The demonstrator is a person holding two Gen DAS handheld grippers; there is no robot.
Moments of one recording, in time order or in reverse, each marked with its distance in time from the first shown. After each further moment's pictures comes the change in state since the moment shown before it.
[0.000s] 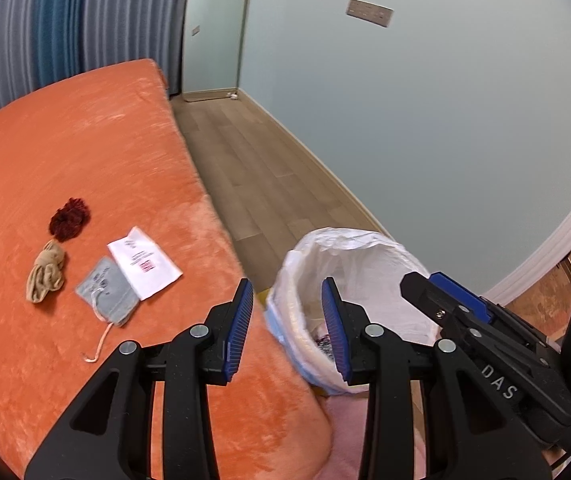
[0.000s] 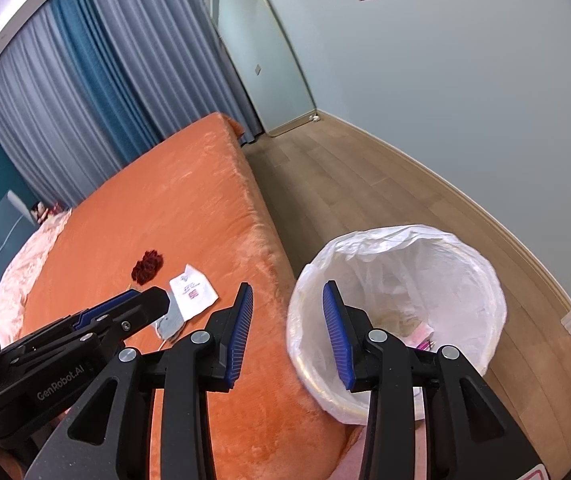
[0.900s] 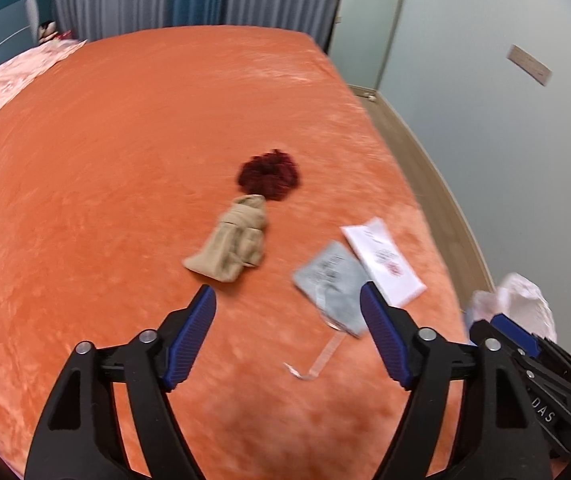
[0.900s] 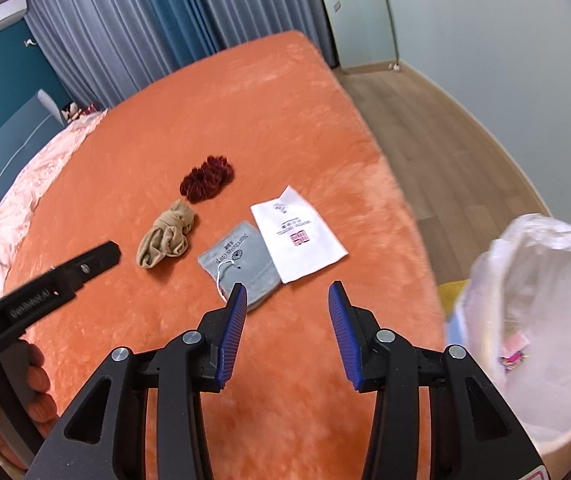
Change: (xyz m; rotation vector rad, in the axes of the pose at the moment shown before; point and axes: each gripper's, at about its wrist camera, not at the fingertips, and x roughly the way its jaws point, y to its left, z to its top) left arm 0.006 0.247 -0.027 -0.322 0.016 0.309; right arm 0.154 0.152 -0.037 -0.233 0.252 0.101
